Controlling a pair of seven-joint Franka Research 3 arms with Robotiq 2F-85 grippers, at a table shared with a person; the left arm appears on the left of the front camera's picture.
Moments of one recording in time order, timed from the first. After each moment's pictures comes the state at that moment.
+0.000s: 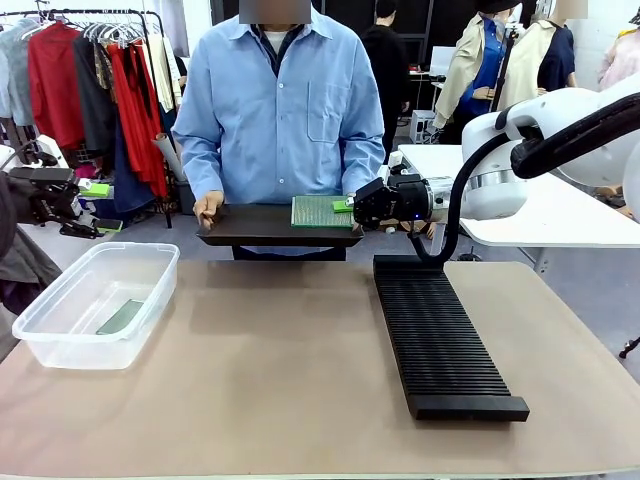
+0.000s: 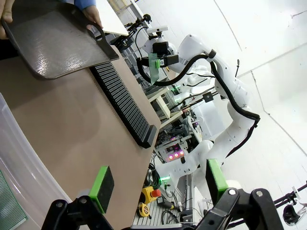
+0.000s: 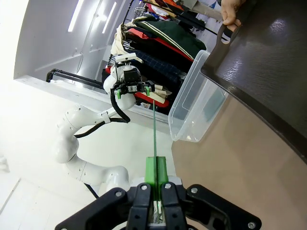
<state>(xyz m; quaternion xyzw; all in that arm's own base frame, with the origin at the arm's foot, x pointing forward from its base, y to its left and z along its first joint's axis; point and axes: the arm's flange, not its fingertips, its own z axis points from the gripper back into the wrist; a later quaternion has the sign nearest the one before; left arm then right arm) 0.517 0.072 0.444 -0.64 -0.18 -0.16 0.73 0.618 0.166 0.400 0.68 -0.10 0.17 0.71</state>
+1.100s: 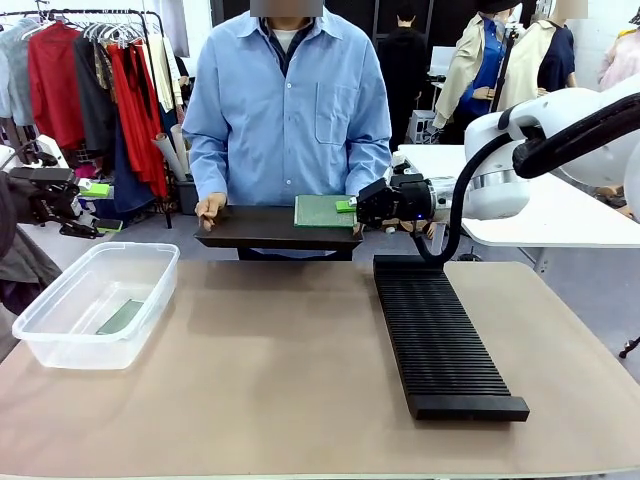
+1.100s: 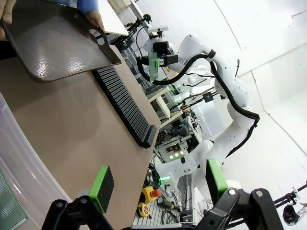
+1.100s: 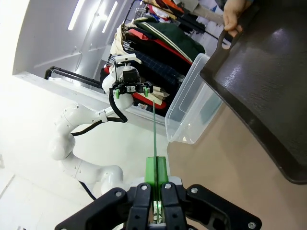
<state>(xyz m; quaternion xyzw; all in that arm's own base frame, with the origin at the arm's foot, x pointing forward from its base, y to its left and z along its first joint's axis) 0.517 0.072 0.444 -0.64 -0.18 -0.16 0.73 0.620 0.153 0.400 0.67 -0.13 0.18 0.70</state>
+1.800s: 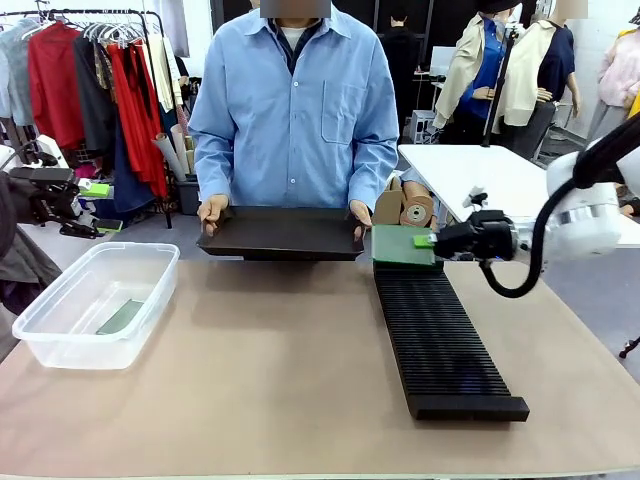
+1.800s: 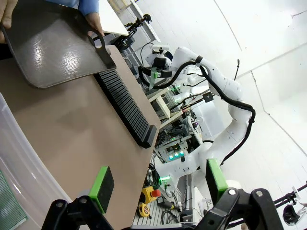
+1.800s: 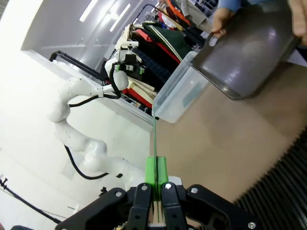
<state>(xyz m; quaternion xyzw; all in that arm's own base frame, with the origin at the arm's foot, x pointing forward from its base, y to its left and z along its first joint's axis) 0.517 0.072 0.444 -0.64 -0.18 -0.16 0.73 0.570 -0.006 0.334 0.67 -0.20 0.23 0.68</state>
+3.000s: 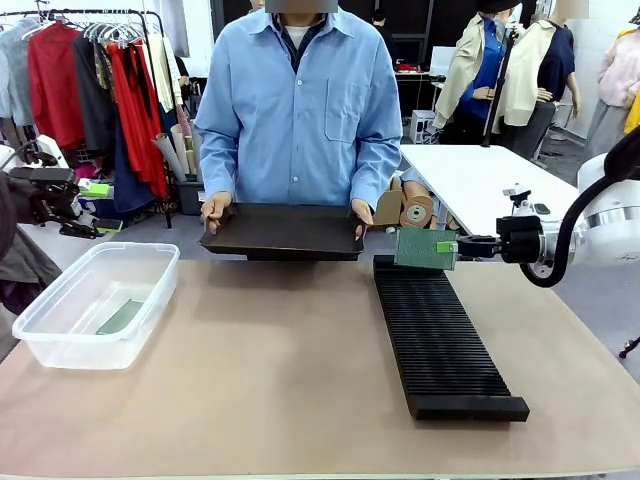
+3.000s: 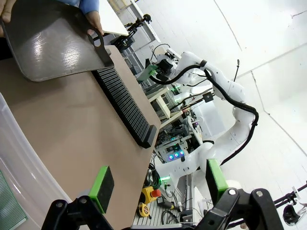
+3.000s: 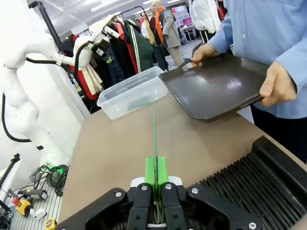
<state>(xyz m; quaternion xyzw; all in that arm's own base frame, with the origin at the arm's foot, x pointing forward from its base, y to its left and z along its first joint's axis) 0.517 0.072 0.444 -0.64 -0.18 -0.16 0.73 0.558 -0.041 0.335 0.51 -0.41 0.37 0.66</state>
